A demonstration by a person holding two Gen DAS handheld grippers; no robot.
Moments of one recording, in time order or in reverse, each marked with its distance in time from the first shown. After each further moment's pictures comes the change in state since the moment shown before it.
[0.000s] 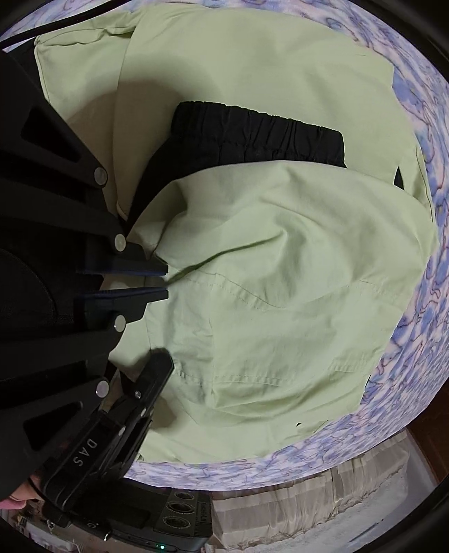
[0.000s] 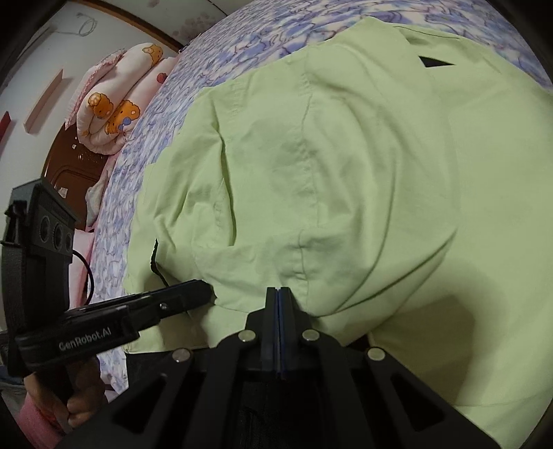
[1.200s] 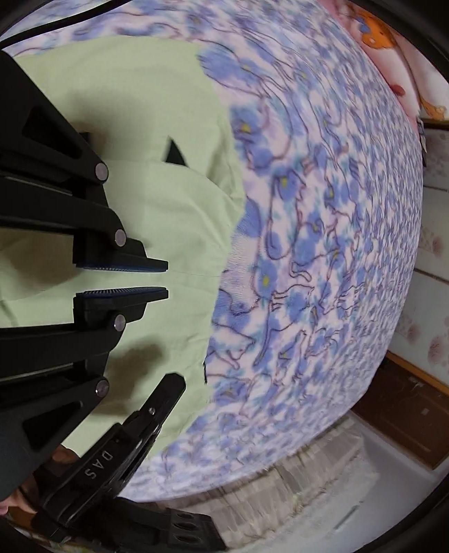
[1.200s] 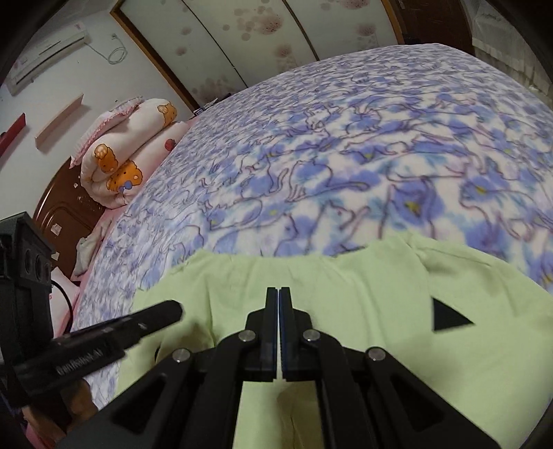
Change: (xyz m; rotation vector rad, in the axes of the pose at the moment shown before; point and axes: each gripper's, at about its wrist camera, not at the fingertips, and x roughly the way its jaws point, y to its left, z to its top) left arm -0.031 -0.043 0.133 0.089 -0.358 0.086; right arm -0.008 0.030 0.144 -0.117 -0.332 -0.054
